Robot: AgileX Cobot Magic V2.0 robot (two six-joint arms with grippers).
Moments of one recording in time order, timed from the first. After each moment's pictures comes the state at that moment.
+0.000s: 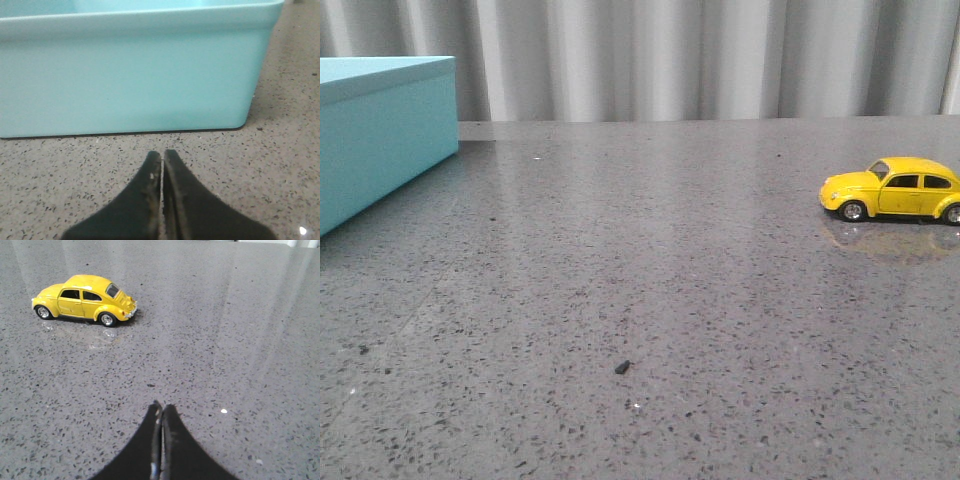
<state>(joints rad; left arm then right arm) -0.07 0.00 0.00 0.00 0.31 -0.01 -0.06 -0.01 0.01 -0.03 0.33 -0.04</state>
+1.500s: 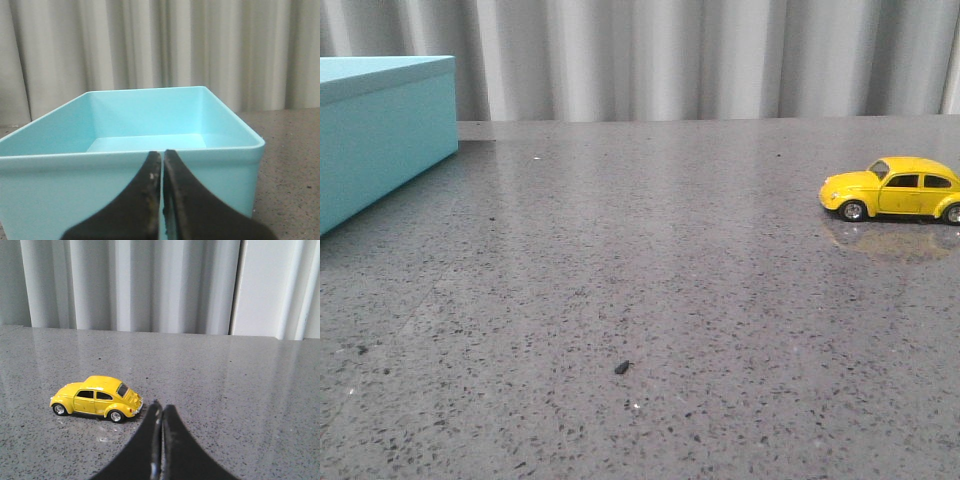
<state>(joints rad) -0.07 0.00 0.00 -0.01 -0.04 -0.01 -0.06 -0.01 0.01 -0.03 0.02 -0.04</state>
